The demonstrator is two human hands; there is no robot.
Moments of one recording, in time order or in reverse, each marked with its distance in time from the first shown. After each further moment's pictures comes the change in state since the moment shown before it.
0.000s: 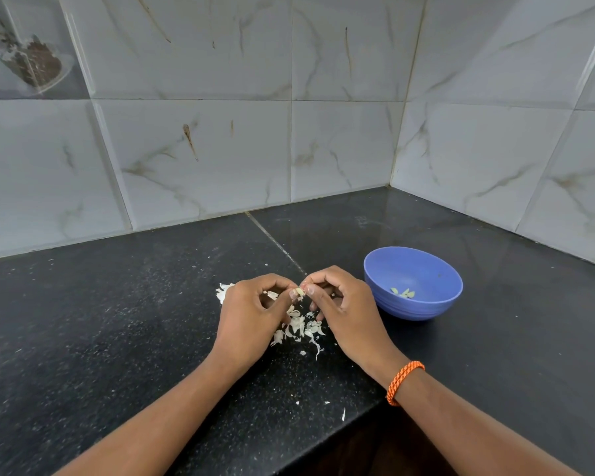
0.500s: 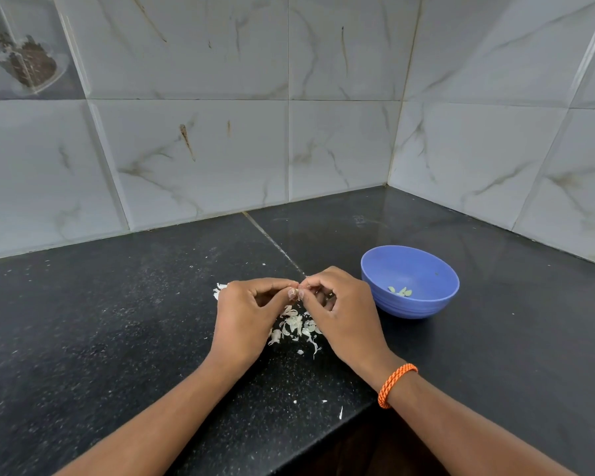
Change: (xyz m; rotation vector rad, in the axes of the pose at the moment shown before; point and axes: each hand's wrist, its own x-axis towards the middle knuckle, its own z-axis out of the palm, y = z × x) left_hand -0.003 0.007 0.003 -0.159 0.032 -0.061; right_hand -0.003 0.000 0.005 -0.291 0.087 -0.113
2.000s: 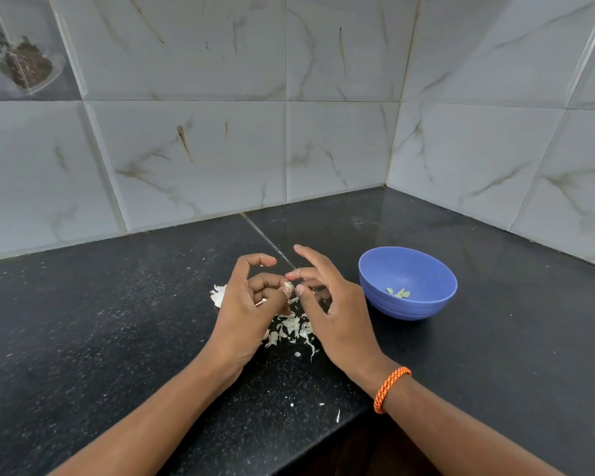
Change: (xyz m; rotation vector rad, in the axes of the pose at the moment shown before) left_hand 0.005 -0.001 0.002 -0.334 -0.061 -0.050; right_hand -0.002 -0.019 -0.002 0.236 -0.030 -0.010
